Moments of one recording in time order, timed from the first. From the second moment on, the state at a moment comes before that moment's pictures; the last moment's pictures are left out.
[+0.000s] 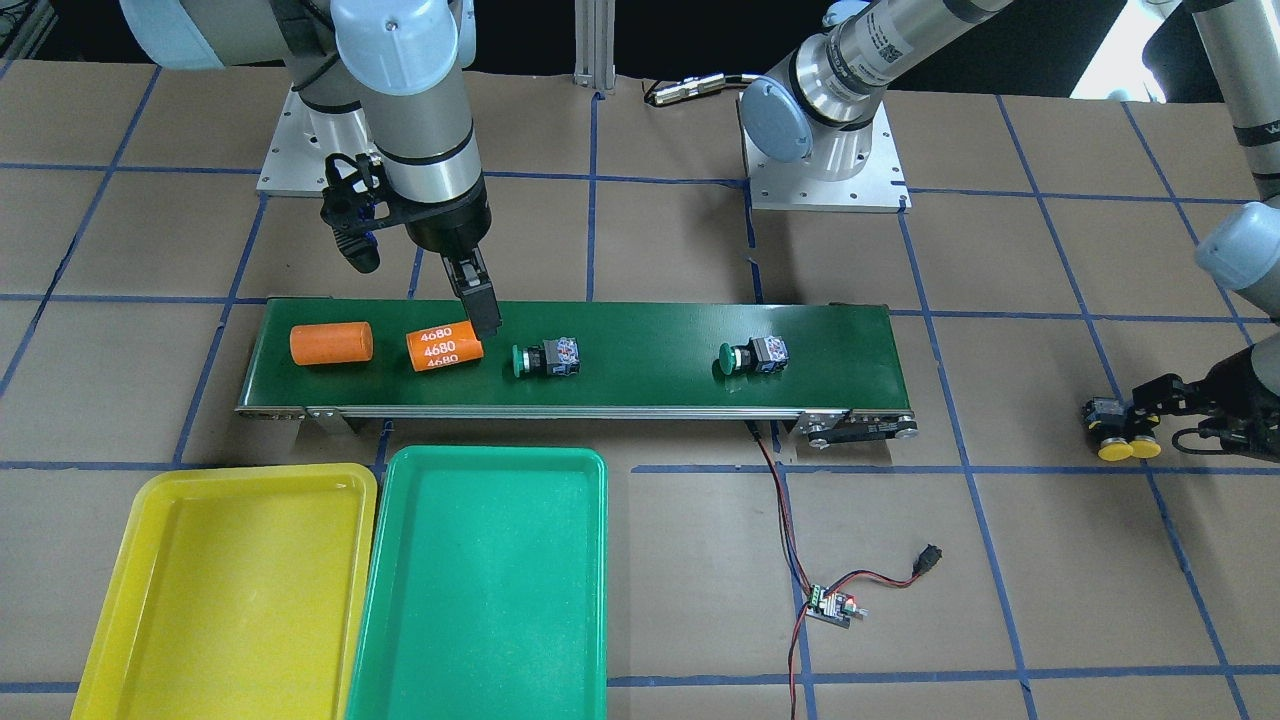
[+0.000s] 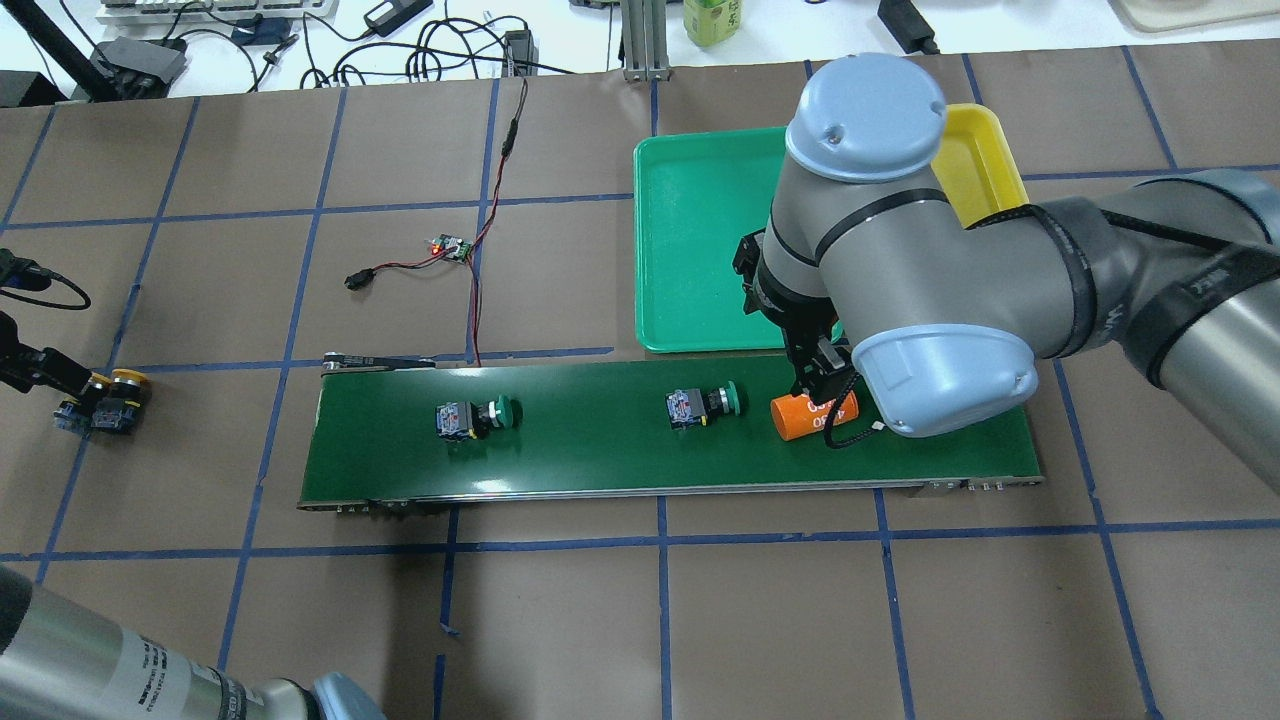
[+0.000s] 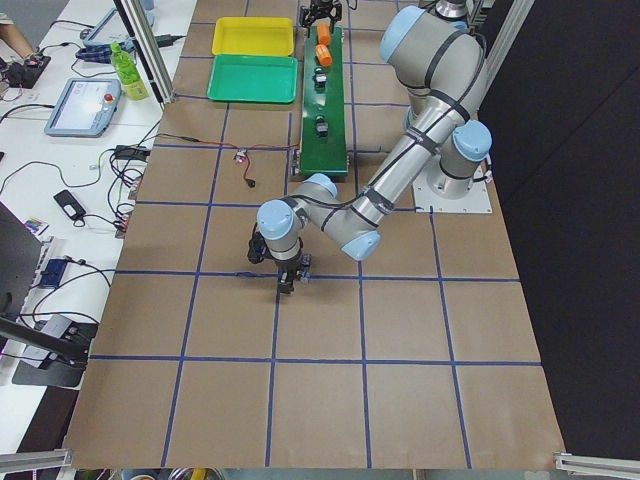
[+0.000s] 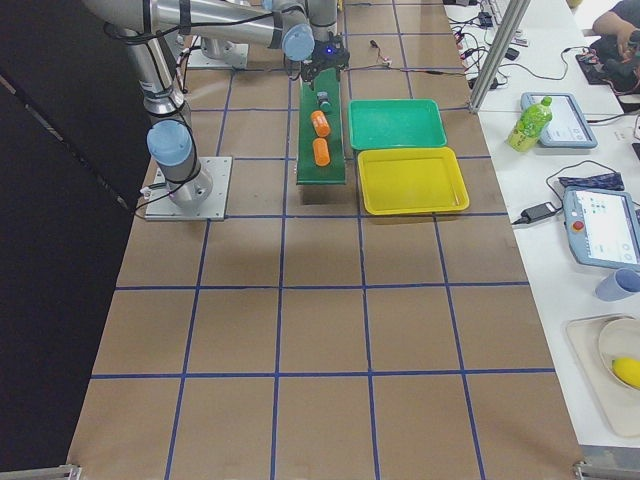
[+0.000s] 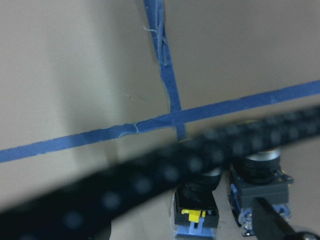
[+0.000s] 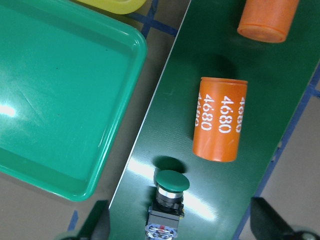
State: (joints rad) left arm -0.78 -2.10 -1.67 -1.00 1.66 1.01; right arm 1.83 -1.51 1.87 -2.00 -1.56 1.43
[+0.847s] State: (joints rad) left arm -0.77 -2.11 -1.67 -1.00 1.65 1.02; right arm 1.84 -1.37 1.92 -2.11 -1.55 1.50
